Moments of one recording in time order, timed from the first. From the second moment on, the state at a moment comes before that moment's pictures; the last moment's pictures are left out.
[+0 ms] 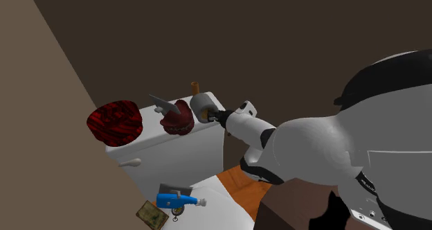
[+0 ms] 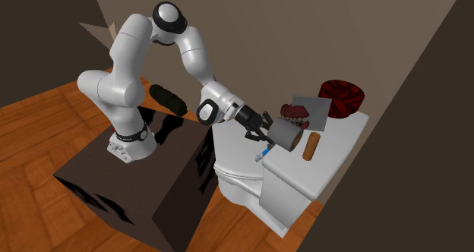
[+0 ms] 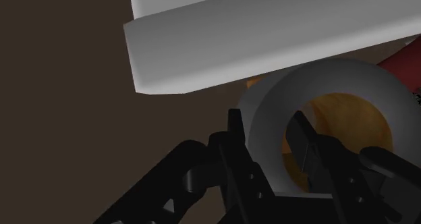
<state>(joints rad) -1.60 -0.98 2.20 -2.53 0.70 3.83 0.94</state>
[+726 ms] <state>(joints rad) -1.49 -0.86 2.07 -2.58 0.69 3.76 0.84</state>
